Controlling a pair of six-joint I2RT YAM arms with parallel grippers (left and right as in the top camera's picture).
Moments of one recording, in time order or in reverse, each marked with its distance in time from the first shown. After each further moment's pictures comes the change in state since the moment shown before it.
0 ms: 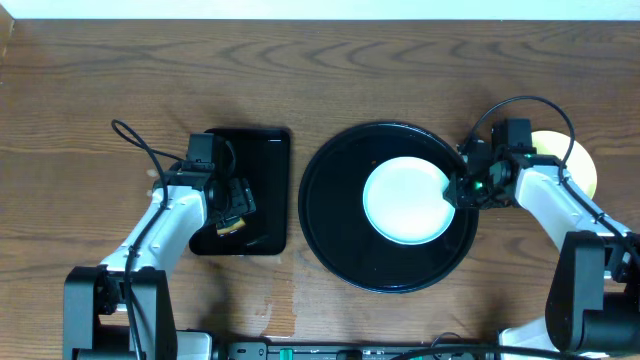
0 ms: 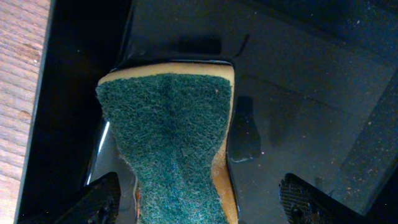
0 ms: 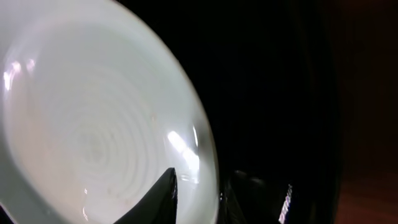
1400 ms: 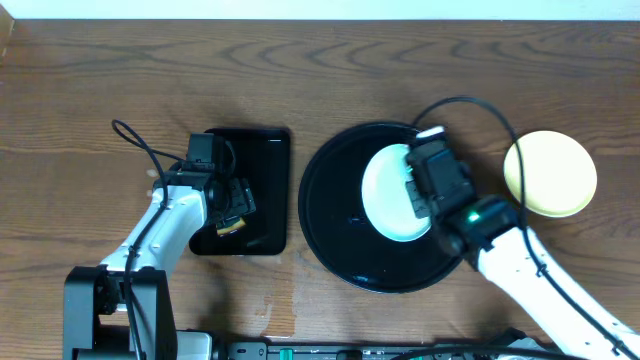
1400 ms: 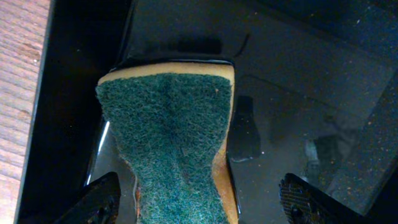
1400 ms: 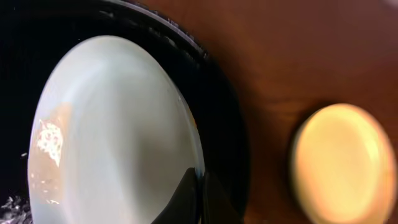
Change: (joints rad) left arm 0.000 0.000 0.000 0.000 0.000 0.000; right arm 0.594 -0.409 -0.021 0.002 0.817 0.110
